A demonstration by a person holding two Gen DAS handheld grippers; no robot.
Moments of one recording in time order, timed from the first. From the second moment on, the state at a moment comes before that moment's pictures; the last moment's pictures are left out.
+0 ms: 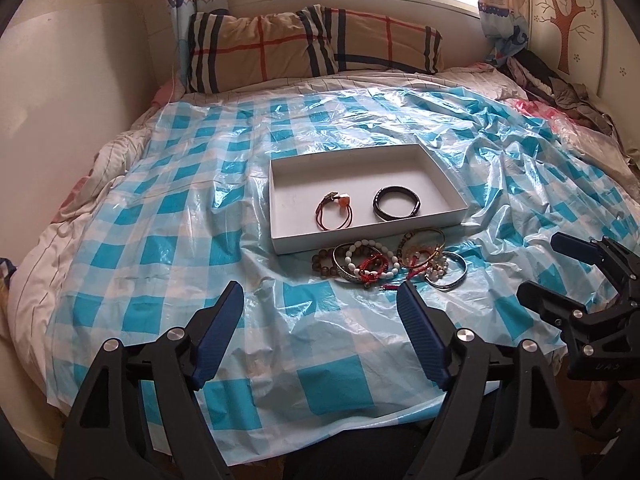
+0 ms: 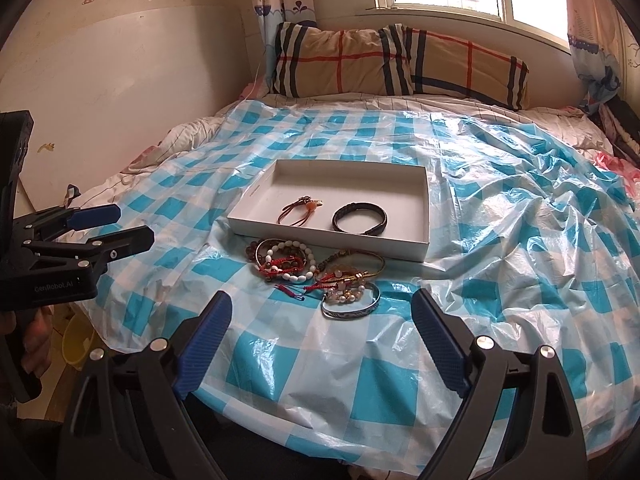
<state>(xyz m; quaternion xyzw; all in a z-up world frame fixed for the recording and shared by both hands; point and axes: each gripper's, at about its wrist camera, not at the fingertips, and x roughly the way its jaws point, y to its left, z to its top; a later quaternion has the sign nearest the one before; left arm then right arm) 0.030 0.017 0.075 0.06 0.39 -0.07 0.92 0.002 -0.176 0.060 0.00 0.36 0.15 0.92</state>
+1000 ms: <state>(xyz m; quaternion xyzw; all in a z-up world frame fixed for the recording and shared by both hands) 0.142 -0.039 -0.033 0.08 0.50 -0.14 0.85 0.057 -0.211 0.004 0.03 0.41 0.12 0.90</state>
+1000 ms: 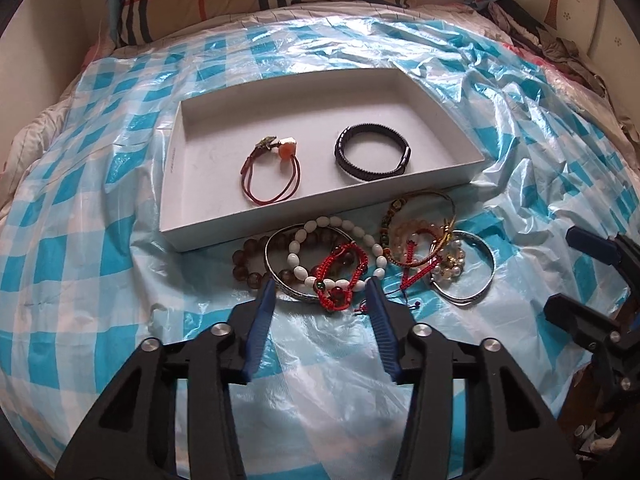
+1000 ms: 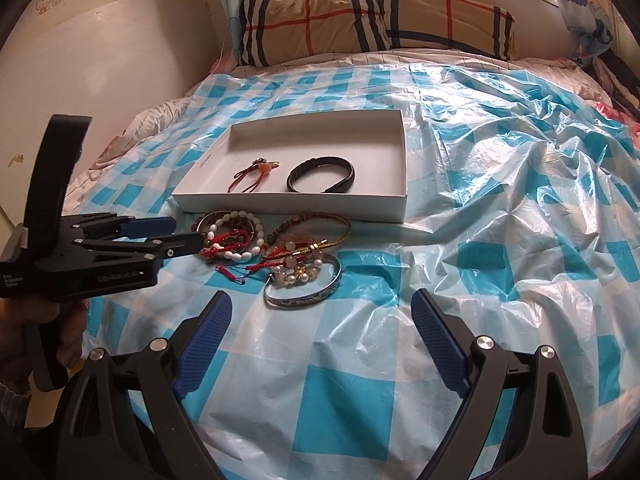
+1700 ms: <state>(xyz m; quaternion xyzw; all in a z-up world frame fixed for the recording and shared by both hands) 0.126 0.020 -0.045 0.06 0.53 -0.15 0.84 0.173 -0.197 -0.058 0.05 0.48 0.14 0.87</state>
